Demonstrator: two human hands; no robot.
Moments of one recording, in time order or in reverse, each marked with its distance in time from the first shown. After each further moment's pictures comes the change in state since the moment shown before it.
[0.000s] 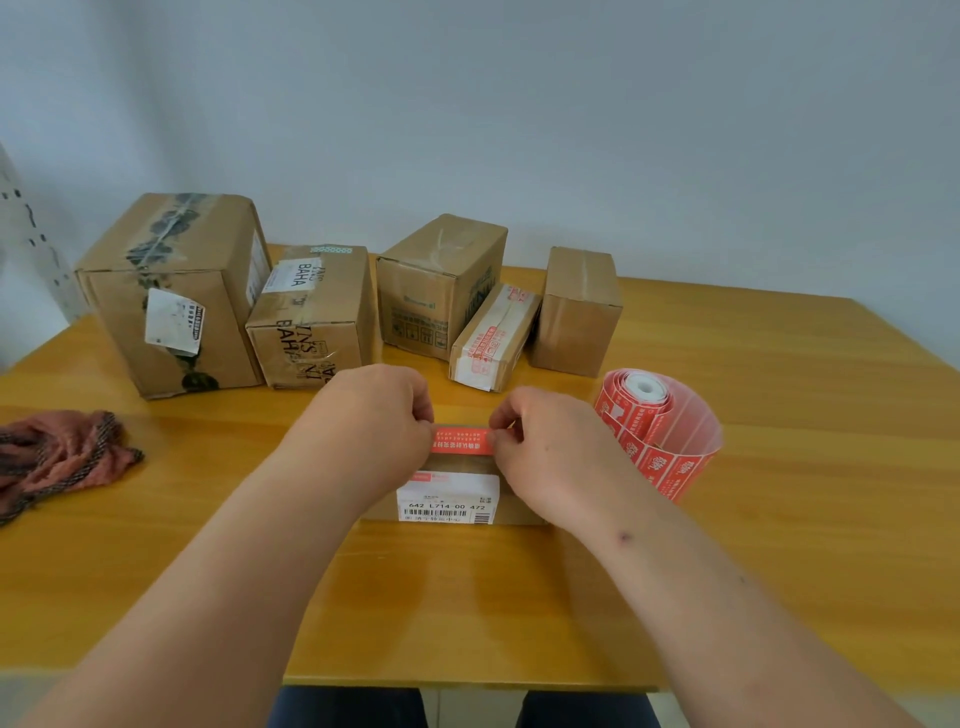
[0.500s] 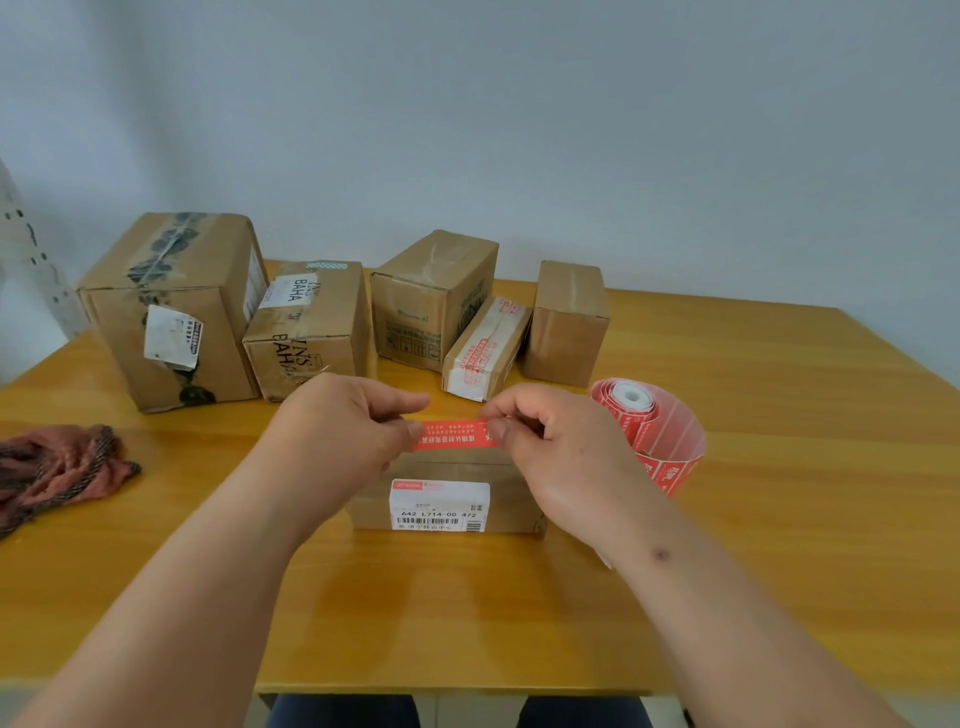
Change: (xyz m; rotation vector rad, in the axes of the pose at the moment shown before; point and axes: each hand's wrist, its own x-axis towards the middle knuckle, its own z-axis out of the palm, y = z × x) left_hand -0.025 -0.006 -0.015 -0.568 0.009 -0.043; right_hand -0.015 0.010 -0.010 0.312 0.109 -0.111
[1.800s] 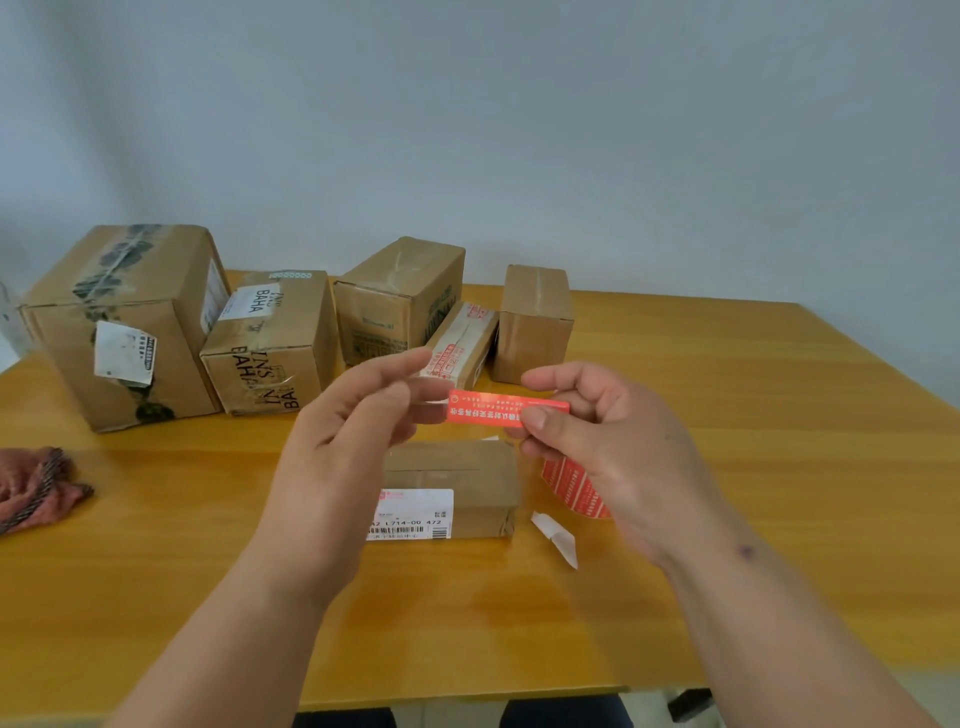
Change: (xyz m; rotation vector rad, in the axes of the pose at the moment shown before) left_hand -0.022 0.018 0.036 -0.595 0.088 0.221; right_hand -0.021 0.009 -0.045 0.526 0.090 0.159
